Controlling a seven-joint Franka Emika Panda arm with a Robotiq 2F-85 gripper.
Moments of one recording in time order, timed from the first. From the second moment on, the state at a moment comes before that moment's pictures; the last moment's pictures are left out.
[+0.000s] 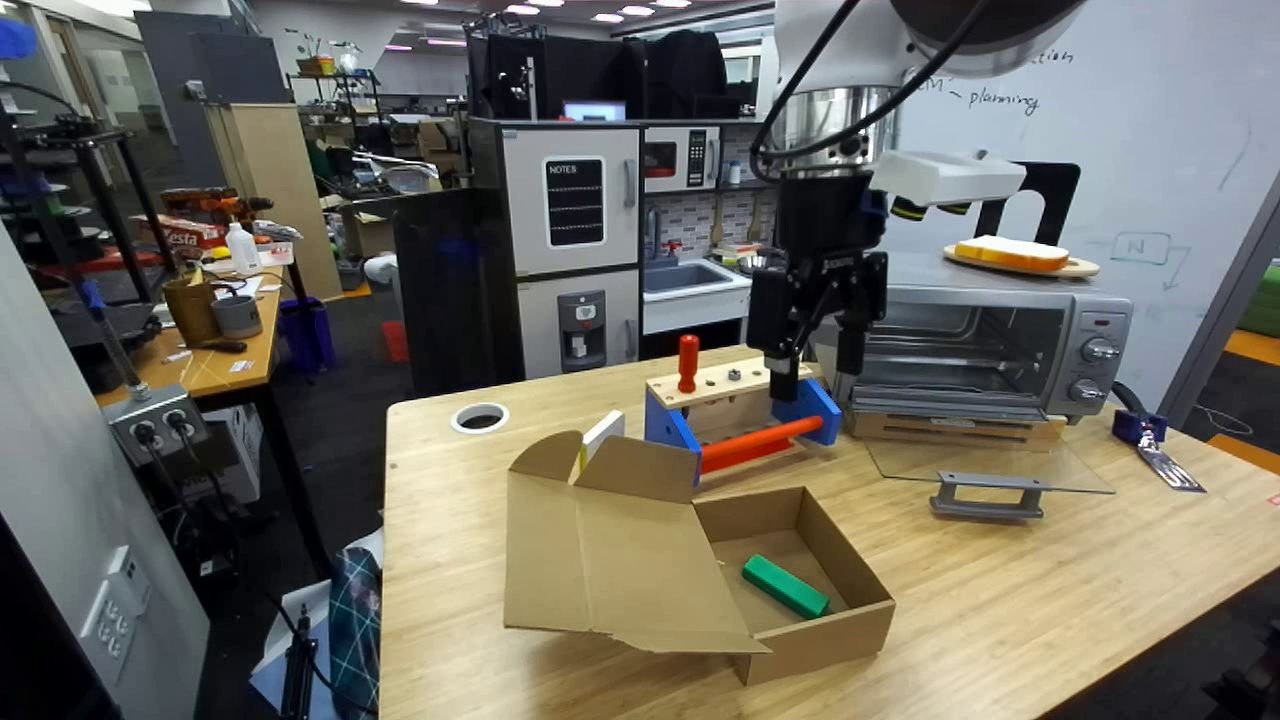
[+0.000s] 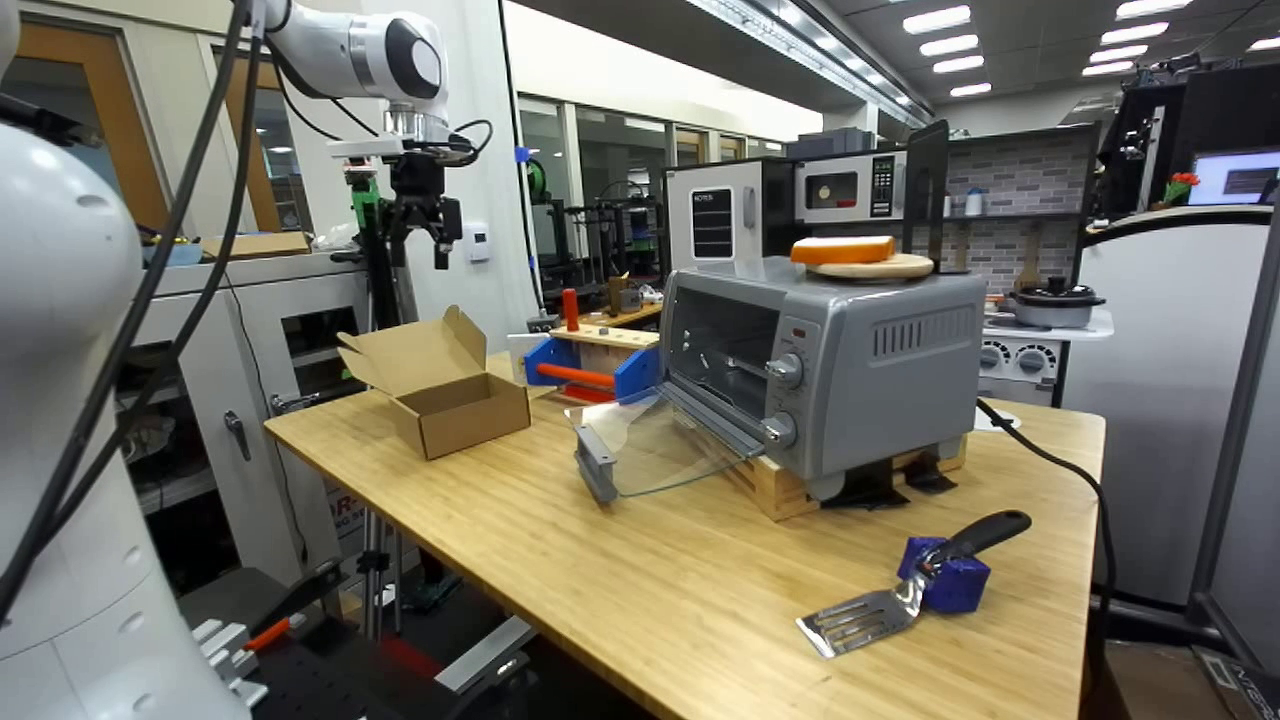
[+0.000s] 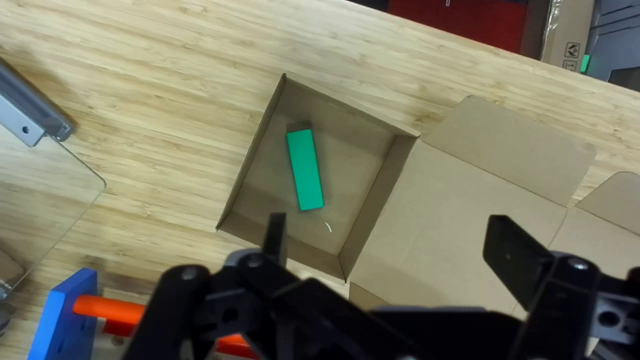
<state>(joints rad) 0.26 0.20 0.27 -1.81 0.06 1.90 0.36</state>
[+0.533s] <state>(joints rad) 0.26 0.27 0.24 -1.80 0.06 1.92 0.36</state>
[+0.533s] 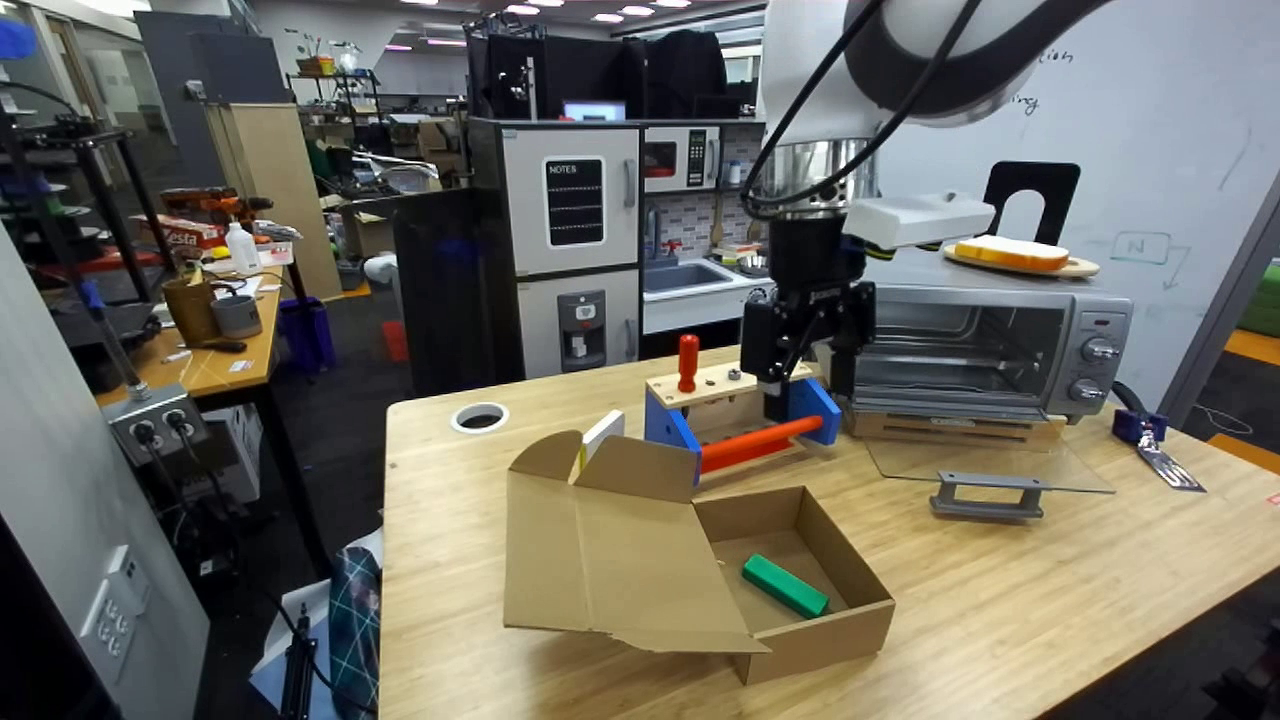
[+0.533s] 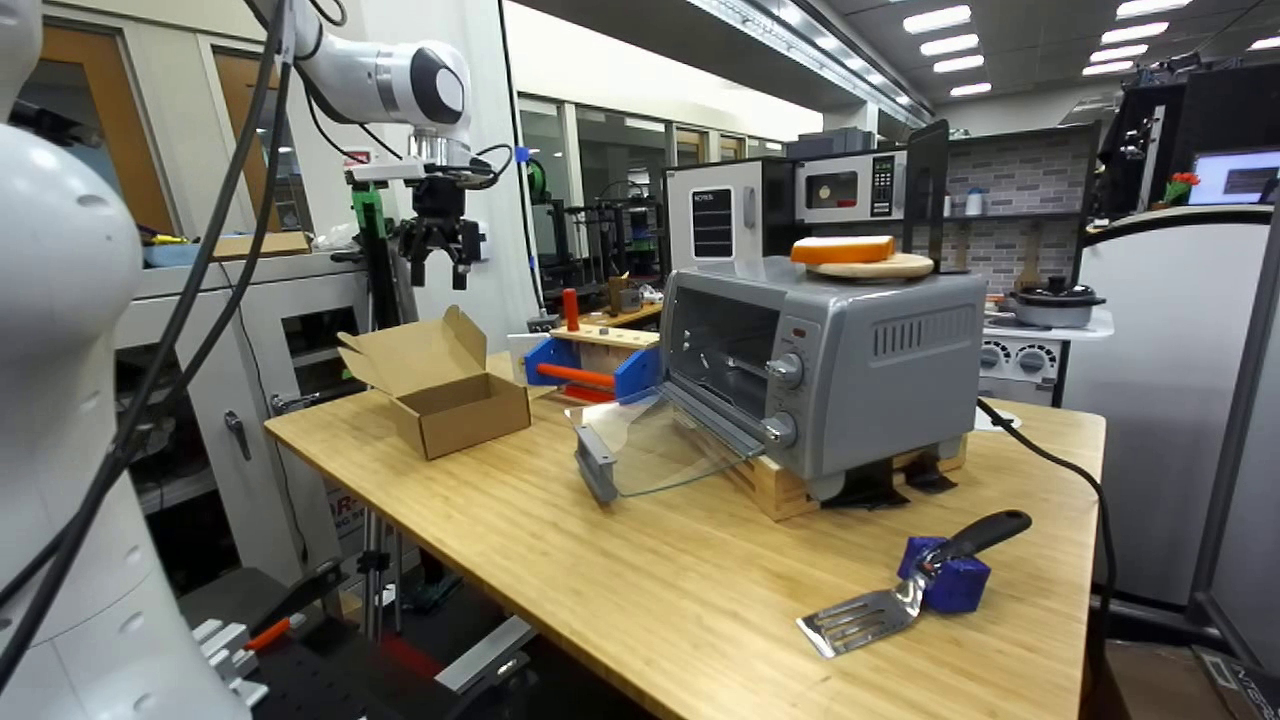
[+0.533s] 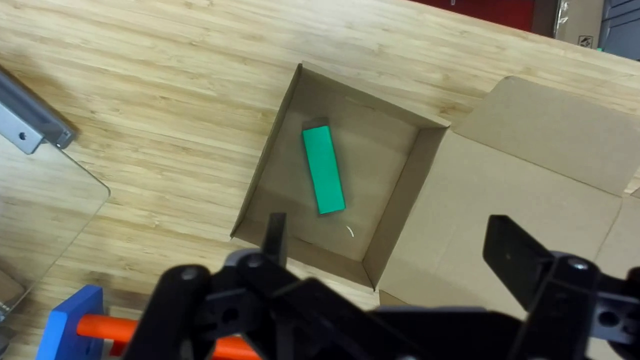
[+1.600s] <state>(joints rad) 0.28 0.40 0.23 -1.73 0.06 1.93 0.36</state>
